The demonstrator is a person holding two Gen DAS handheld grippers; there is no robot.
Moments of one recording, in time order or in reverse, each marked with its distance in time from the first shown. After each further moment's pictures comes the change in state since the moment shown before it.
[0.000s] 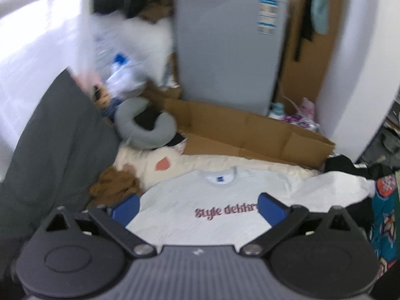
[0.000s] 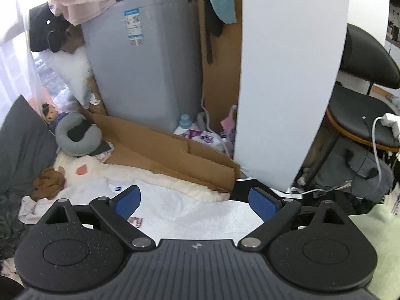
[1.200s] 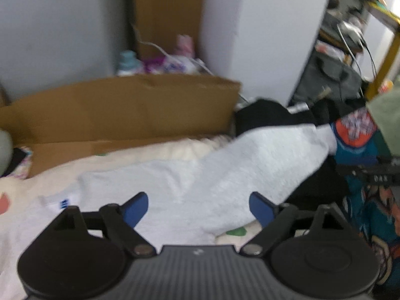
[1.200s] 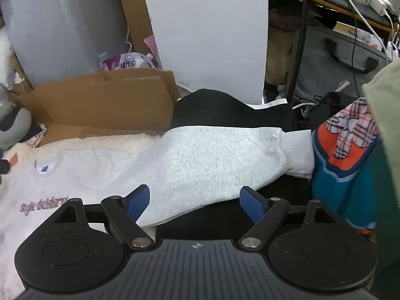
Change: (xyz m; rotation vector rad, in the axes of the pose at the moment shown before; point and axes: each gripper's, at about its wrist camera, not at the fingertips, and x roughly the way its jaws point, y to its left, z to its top) left arm 0.278 -0.324 -0.028 0.317 0.095 -0.362; right arm 0.223 -0.116 -0.209 0.245 0.071 -0.150
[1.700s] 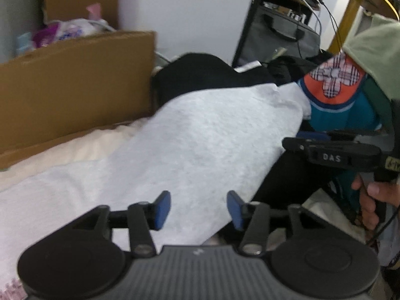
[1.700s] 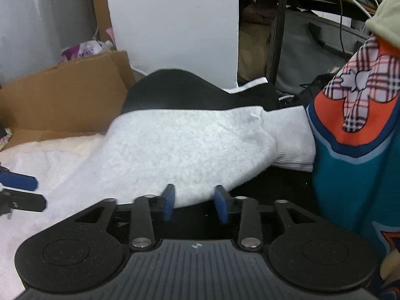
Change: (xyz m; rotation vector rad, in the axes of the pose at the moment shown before) left arm 0.168 -0.086 -0.031 0.174 0.025 -0.239; right arm 0.105 -0.046 -0.049 0.019 -0.130 -0.100
